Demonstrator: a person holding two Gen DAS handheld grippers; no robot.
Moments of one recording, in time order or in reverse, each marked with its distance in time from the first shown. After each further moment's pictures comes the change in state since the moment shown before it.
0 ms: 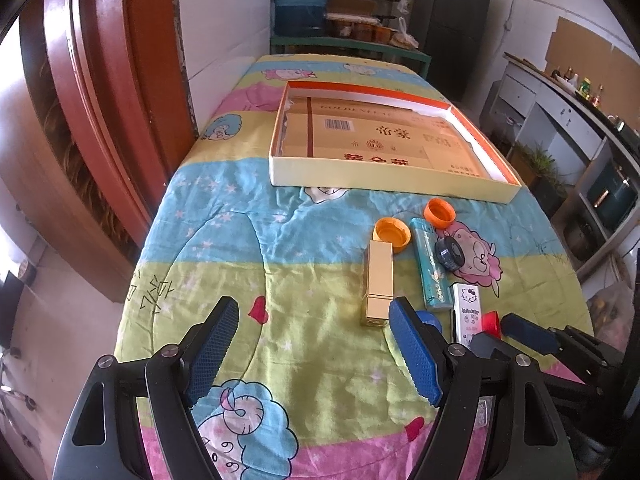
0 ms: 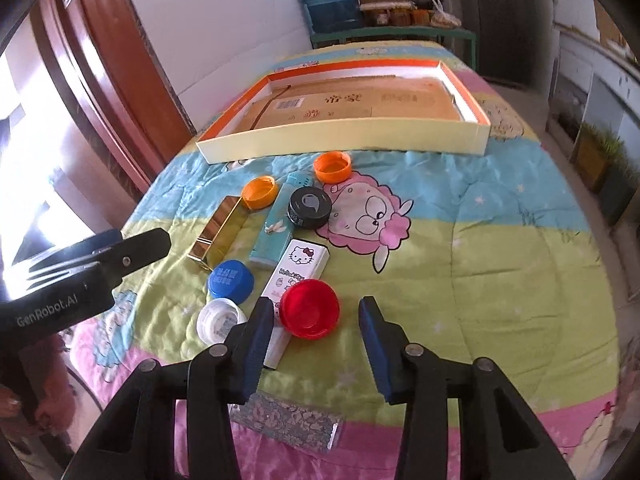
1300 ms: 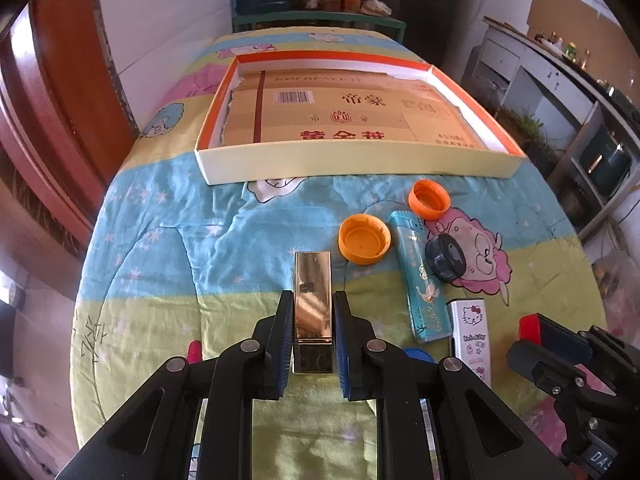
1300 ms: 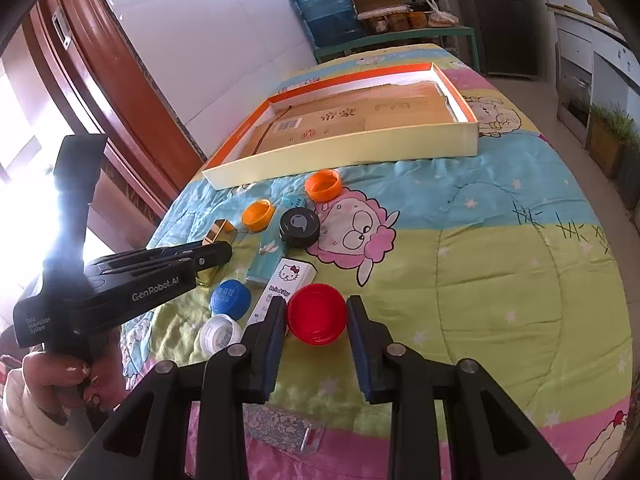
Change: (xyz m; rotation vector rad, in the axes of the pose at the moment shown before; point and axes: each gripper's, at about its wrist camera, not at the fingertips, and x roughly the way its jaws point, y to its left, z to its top) left arm 0.057 -0.033 0.026 0.057 0.082 -0.086; right arm -0.013 -0.028 0.000 0.053 -0.062 0.101
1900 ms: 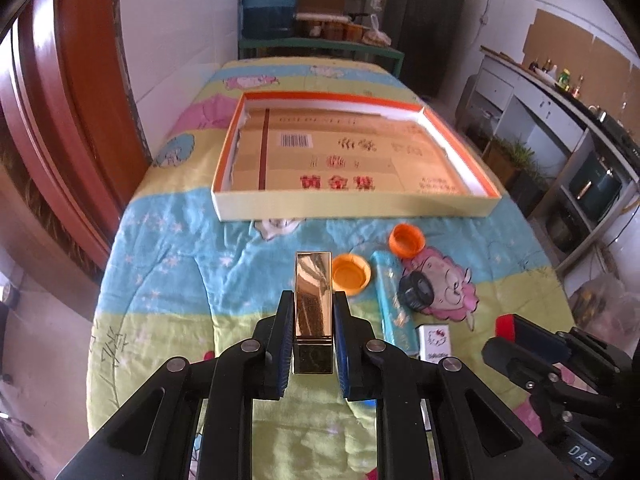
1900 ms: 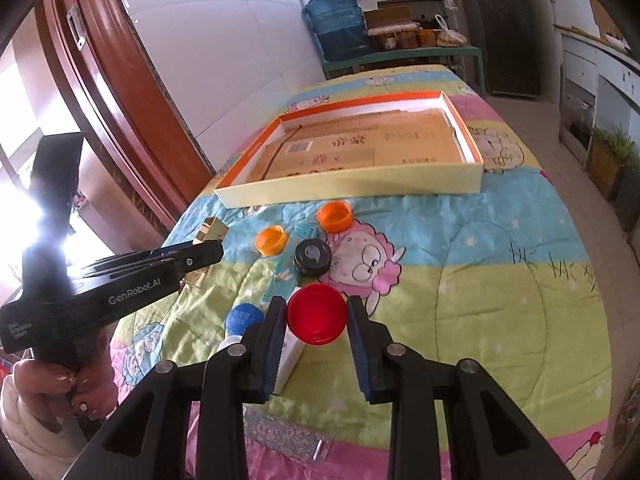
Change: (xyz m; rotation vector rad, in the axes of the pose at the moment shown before) left arm -0.048 0.002 0.005 -0.034 -0.102 -0.027; right arm -0.015 0.012 0.014 -0.051 -0.044 -0.013
